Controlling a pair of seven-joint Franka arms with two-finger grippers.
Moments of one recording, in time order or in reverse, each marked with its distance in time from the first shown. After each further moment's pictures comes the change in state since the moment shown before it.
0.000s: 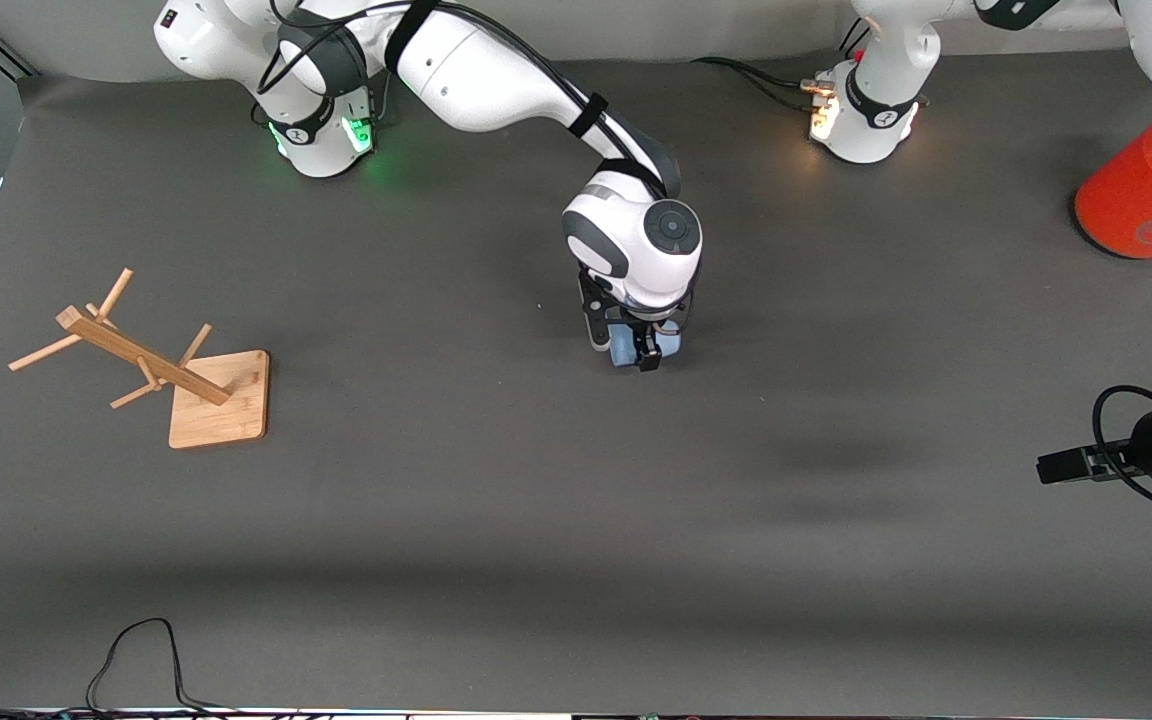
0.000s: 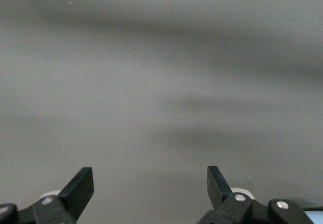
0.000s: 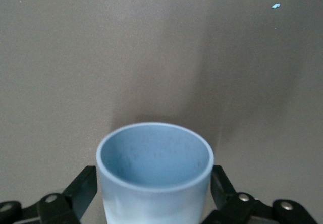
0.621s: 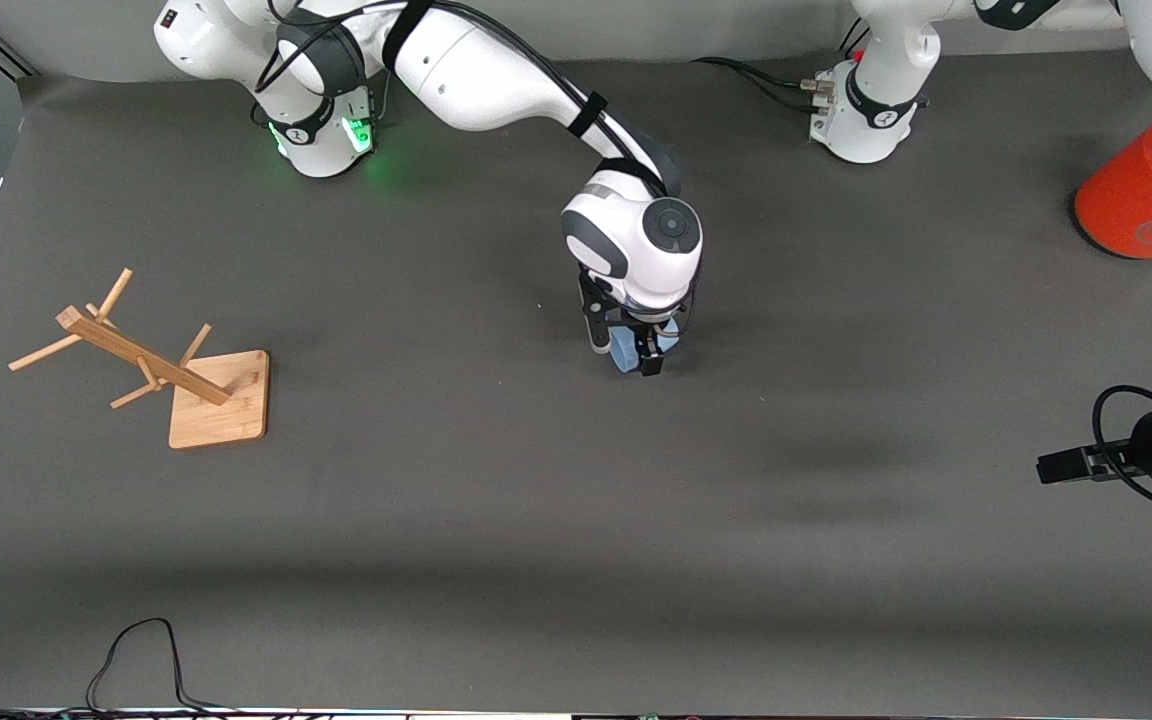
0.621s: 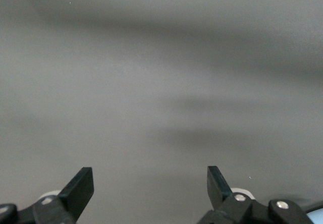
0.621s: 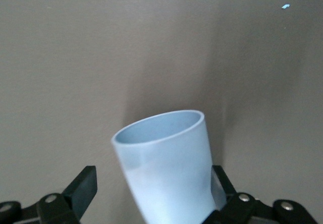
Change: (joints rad) left arm 0.000 0.000 0.000 0.000 0.000 0.000 0.000; right arm -0.008 -0.021 -0.011 0.036 0.000 -0.022 0.000
